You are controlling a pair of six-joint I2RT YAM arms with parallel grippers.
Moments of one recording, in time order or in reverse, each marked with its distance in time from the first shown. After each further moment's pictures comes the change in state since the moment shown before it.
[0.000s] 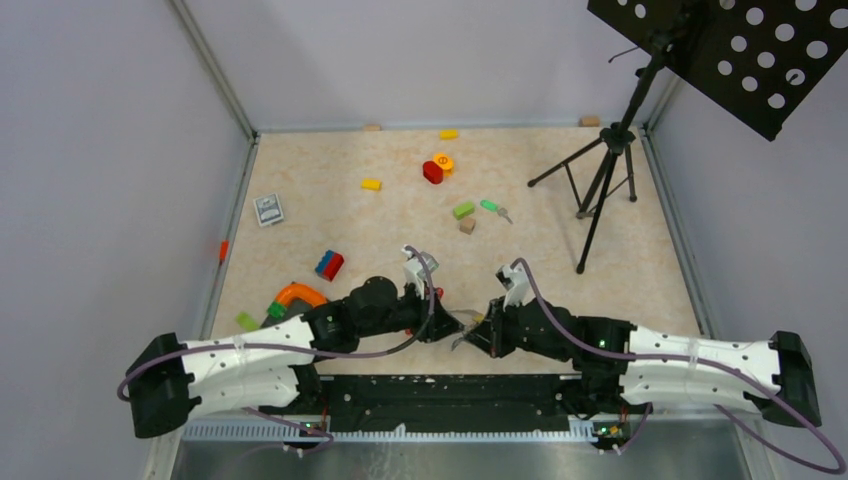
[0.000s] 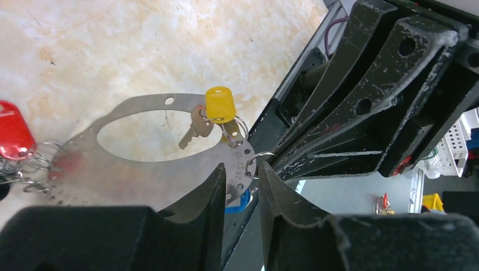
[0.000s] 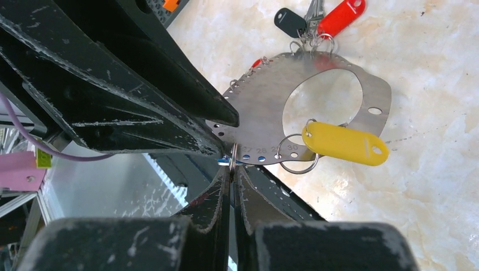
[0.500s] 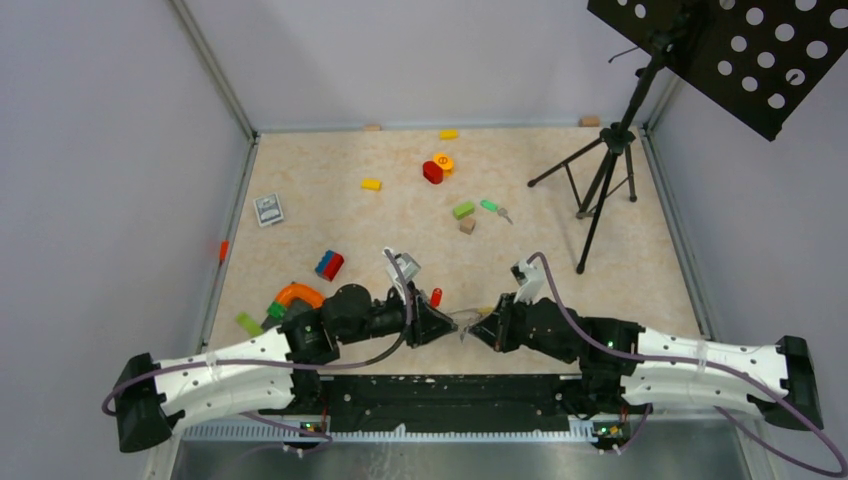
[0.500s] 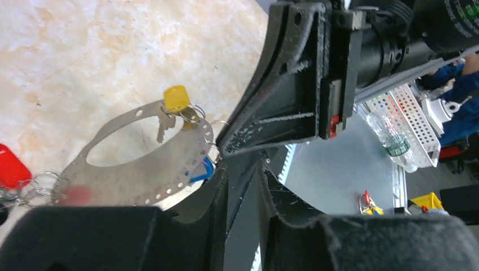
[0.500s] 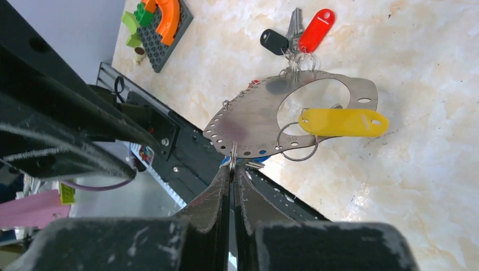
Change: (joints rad) left arm -0.009 -0.203 -0.032 0.004 0.008 0.043; right arm 0.000 -0.066 0.000 -0.048 0.090 0.103
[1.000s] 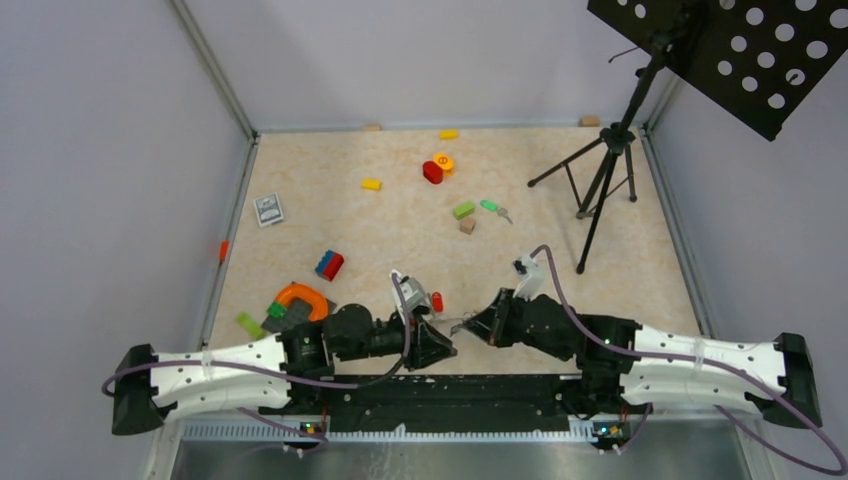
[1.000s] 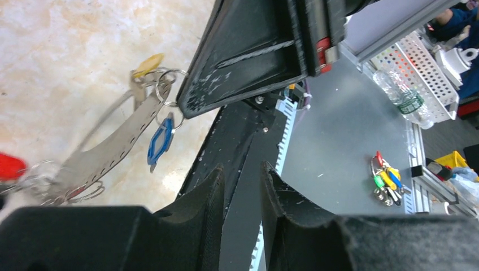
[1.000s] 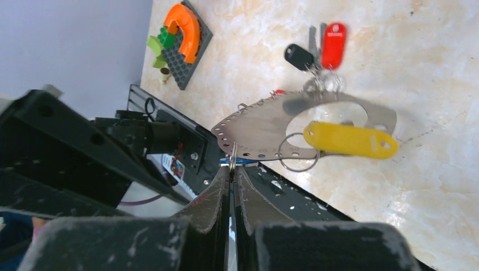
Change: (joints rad) left arm -0.167 -0.061 -0.053 -0.013 -0.059 0.093; right arm 0.000 0.036 0.025 0.032 0.024 0.134
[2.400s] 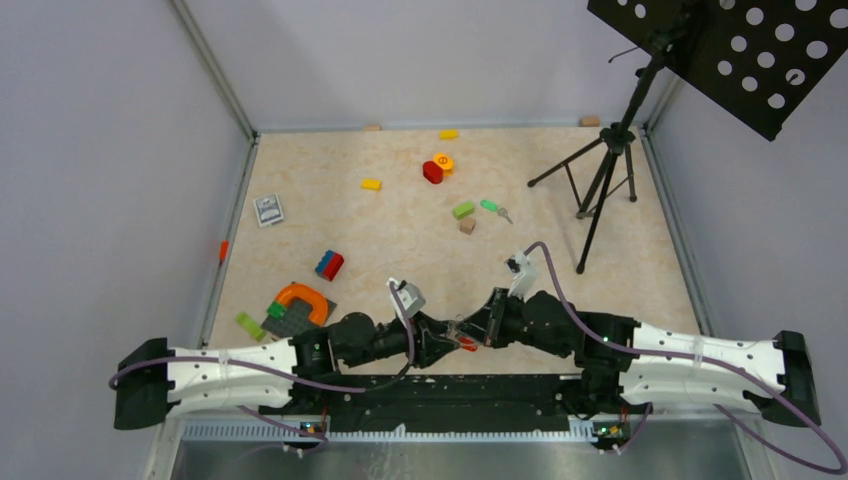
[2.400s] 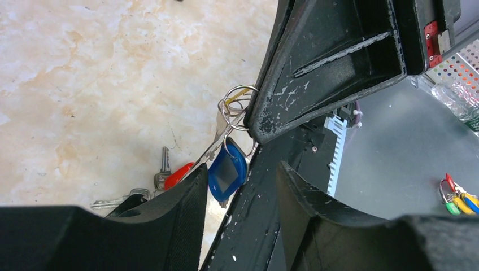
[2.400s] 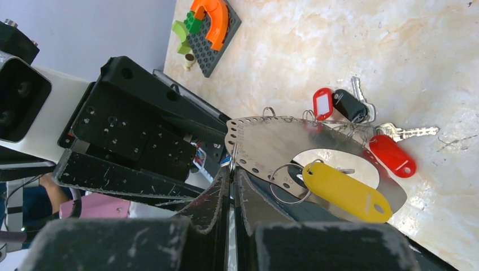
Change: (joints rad) left arm -0.018 0.049 -0.129 0.216 -0.158 0.131; right arm 0.000 0.026 0.039 0.043 -0.079 0.000
